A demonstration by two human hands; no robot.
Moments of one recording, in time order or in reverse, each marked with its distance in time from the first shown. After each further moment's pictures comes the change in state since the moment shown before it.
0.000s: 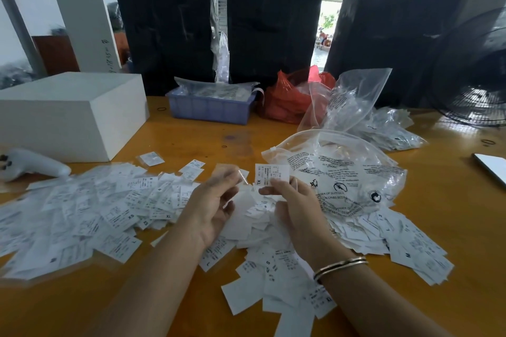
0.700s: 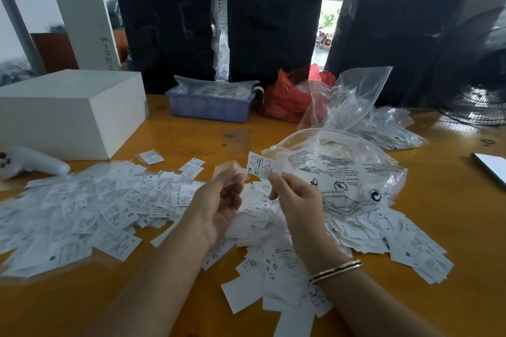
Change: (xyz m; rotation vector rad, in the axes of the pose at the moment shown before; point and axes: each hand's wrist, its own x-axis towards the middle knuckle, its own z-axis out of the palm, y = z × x) left_hand -0.005 0.001 0.010 -0.306 0.082 -0.097; right_hand -0.003 0.007 0.003 -0.092 0.002 -0.418
